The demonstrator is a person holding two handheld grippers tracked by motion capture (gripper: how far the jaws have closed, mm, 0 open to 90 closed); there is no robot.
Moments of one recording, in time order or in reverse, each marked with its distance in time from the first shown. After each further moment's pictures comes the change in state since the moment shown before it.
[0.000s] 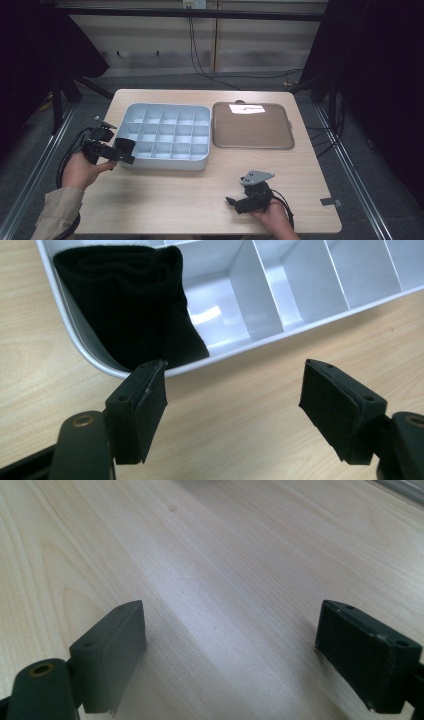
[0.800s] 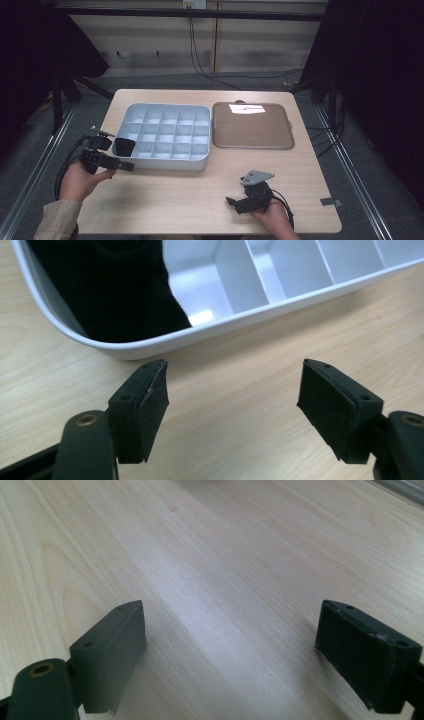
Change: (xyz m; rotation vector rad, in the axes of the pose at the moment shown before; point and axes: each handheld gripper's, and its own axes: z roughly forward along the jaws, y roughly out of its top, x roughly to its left) left arm -0.002 -0.023 0.003 -0.043 -0.041 0.017; right arm 0.000 0.000 0.000 0.001 -0.001 0.000
